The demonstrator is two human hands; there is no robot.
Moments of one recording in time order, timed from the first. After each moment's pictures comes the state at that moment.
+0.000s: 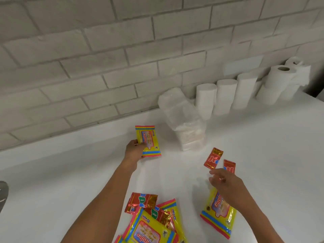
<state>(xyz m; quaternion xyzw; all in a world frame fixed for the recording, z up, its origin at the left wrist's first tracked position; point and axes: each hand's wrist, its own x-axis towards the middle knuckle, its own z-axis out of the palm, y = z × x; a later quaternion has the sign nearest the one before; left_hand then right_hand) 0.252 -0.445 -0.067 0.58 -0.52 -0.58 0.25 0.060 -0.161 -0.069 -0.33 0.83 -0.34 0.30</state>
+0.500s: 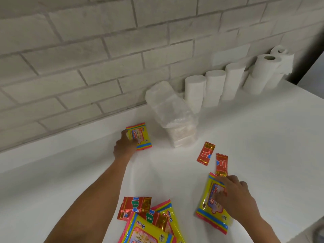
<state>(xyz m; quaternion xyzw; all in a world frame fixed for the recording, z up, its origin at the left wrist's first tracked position) 0.227 -0.484 -0.092 0.64 -0.69 -0.31 0.11 0.069 -0.133 -0.086 -0.31 0.92 -0.12 0.23</state>
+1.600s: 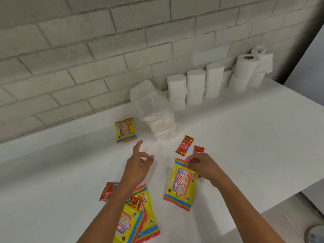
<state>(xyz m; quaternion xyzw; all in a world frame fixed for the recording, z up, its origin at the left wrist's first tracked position) 0.223 -0.298 -0.075 0.47 -0.75 -0.43 0.18 0.020 -0.148 -0.060 -0.27 0.78 -0.37 0.43</state>
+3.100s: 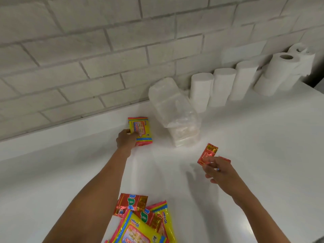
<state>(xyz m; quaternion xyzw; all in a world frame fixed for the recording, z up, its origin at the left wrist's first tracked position) 0.218 -0.507 -0.113 0.65 -0.55 -0.48 0.22 0.027 -0.188 -0.074 -0.26 0.76 -0.45 0.40</state>
